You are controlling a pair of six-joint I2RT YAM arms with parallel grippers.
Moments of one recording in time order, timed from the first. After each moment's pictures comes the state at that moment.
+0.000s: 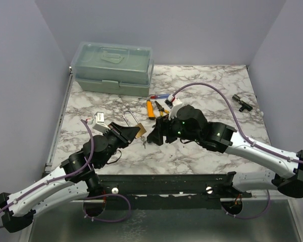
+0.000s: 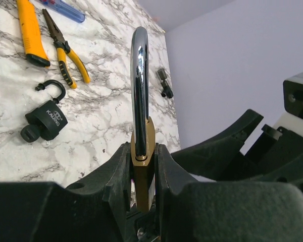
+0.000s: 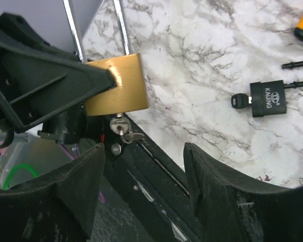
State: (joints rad) left arm -1.01 0.51 0.61 -0.26 -0.49 -1.12; right arm 1.06 1.18 1.16 -0.44 0.03 0.61
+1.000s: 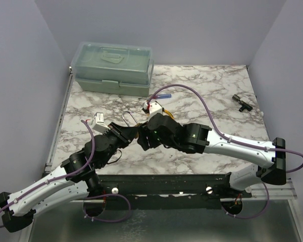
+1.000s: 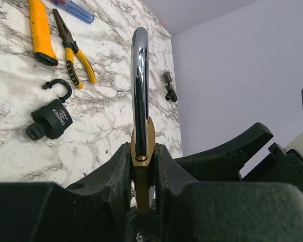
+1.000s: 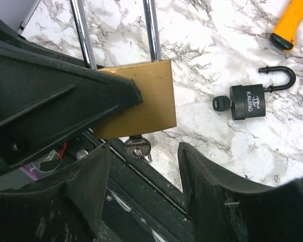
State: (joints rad) left arm -1.01 0.52 0.61 -0.28 -0.52 -1.16; right arm 1.26 1.44 1.38 -0.59 0.32 0.55
